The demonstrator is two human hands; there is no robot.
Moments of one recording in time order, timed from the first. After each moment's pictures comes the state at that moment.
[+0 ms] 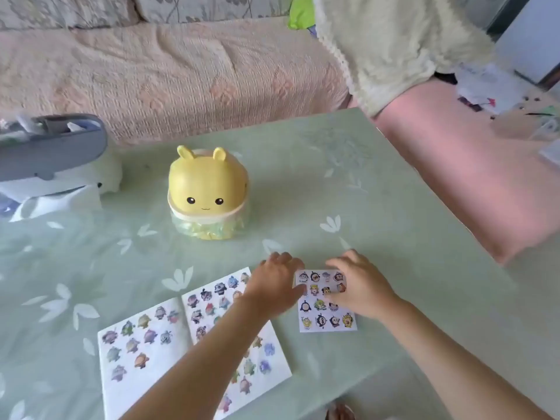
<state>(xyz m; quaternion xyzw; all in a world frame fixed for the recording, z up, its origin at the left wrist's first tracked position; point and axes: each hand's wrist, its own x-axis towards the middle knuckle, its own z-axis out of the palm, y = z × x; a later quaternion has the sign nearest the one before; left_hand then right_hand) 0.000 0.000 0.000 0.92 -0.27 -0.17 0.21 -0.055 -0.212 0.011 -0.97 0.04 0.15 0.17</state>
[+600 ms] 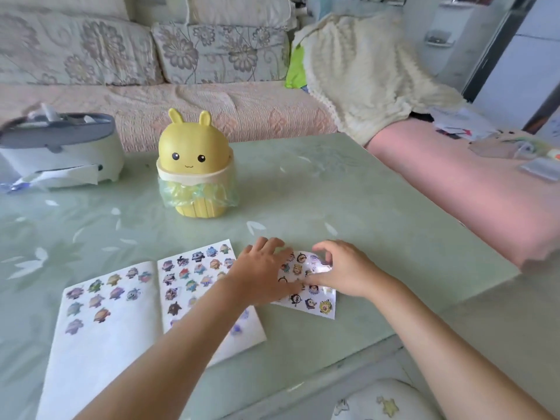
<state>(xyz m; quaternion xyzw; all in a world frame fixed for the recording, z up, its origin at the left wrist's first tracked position) -0.052 -0.010 -0.029 0.94 -0.31 -0.04 0.10 -0.089 -0.215 -0.011 -0.97 0.02 0.09 0.22</state>
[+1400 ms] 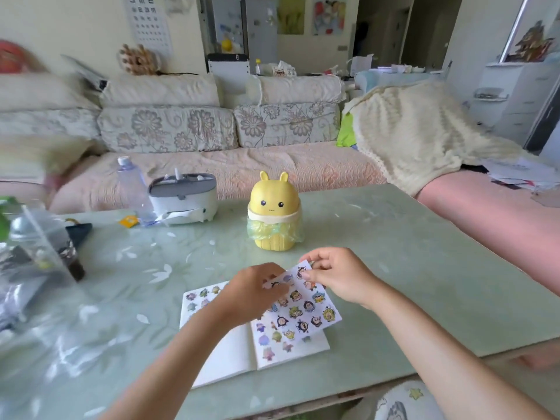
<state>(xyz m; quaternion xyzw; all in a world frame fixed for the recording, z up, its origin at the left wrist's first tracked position) -0.135 0.132 0.069 0.92 -0.13 -0.04 0.36 -0.119 -0.085 0.074 -0.85 -0.10 0.06 0.51</state>
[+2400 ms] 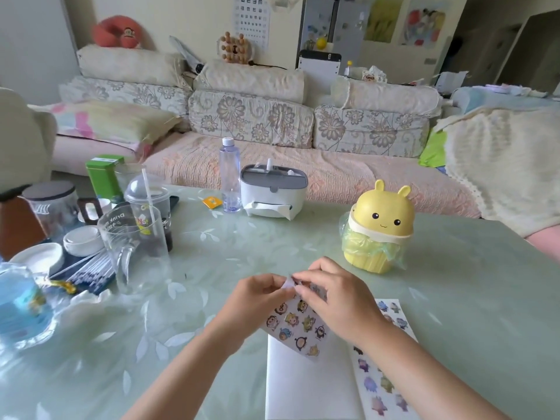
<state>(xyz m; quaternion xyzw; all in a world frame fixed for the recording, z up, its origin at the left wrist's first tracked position) -0.137 0.285 0.042 0.75 0.09 -0.02 0.65 -0.082 0.108 0.038 -0.90 -0.32 -0.14 0.25</state>
